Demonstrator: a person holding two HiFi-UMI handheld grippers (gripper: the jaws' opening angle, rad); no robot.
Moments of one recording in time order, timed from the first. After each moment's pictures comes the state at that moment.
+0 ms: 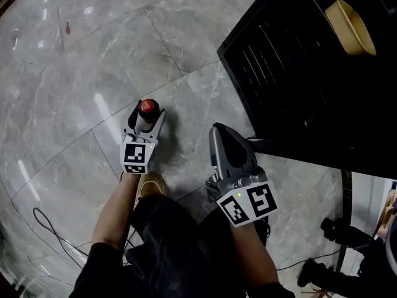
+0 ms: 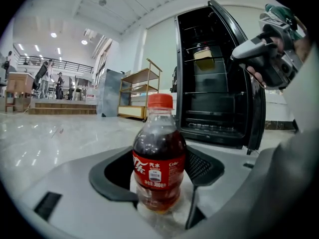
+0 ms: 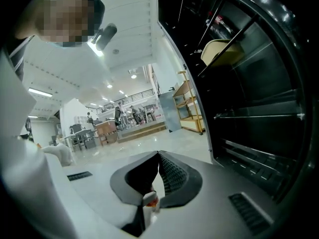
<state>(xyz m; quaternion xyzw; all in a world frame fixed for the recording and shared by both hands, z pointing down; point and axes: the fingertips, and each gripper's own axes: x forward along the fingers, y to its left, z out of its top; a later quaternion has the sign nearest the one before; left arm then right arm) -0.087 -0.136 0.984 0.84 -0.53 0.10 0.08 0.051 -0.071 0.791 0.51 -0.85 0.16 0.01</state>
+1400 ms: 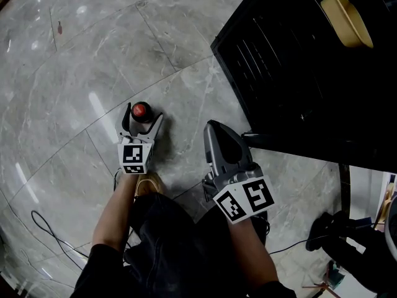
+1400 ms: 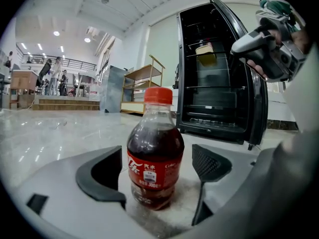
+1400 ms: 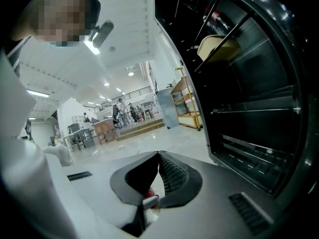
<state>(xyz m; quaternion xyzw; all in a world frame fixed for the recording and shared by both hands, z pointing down) -0.087 -0.125 1.013 0.83 -0.54 0.10 0.10 0.054 -0.069 0.803 0.51 -0.84 0.18 0.02</state>
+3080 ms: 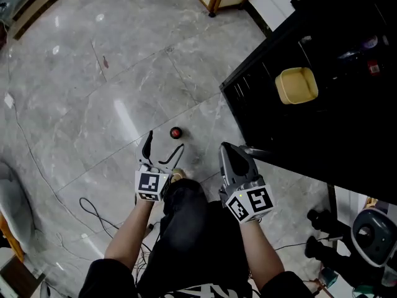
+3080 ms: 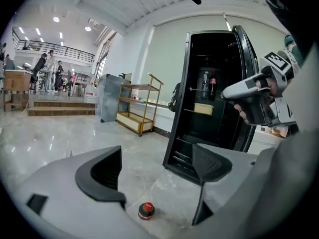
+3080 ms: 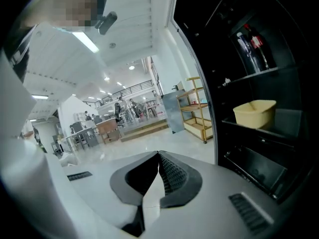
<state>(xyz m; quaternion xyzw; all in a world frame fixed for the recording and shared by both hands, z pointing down) -0.119 -0.098 0.683 0.84 -0.50 0.10 0.16 0.027 -0.083 0.558 0.50 -0.84 0.20 0.06</state>
